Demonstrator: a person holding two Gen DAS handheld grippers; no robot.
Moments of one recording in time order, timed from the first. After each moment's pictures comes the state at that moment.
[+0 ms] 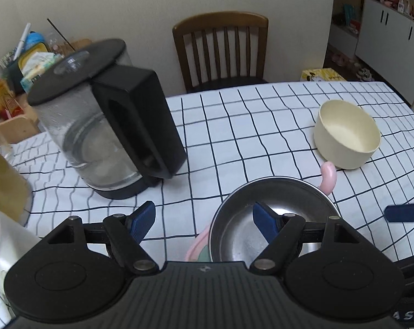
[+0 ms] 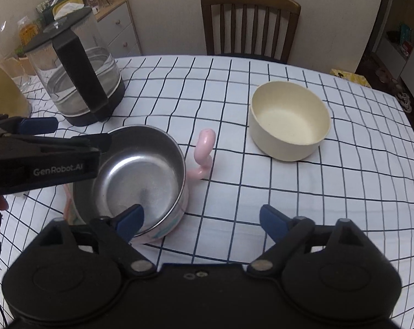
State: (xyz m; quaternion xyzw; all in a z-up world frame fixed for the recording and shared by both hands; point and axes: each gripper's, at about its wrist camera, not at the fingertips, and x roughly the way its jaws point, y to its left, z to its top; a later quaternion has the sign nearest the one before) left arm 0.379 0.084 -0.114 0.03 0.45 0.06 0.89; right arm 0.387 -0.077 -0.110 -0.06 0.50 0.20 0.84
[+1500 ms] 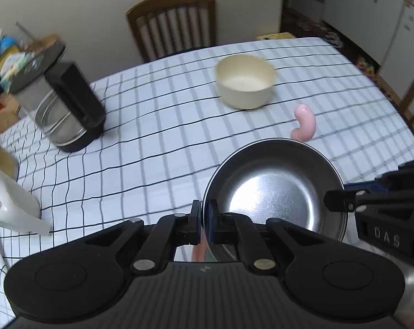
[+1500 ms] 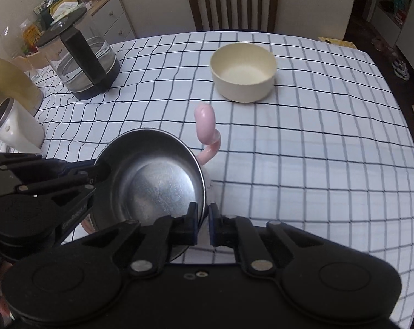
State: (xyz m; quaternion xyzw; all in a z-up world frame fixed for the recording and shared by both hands) left arm 0.286 -0.044 -0.068 0.06 0.50 0.00 0.86; right arm 0.324 -0.169 -0.067 -0.03 0.55 0.20 0.81
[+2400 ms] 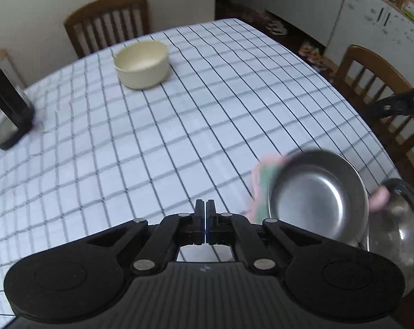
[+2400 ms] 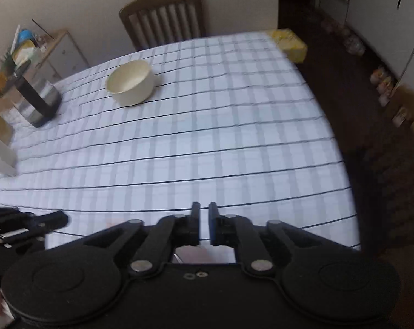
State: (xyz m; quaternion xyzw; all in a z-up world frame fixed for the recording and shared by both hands) left arm 0.226 -0.132 -0.095 0.05 0.51 -0.11 0.85; right arm 0.286 -0.363 -0.047 0.00 0.53 0.12 0.84
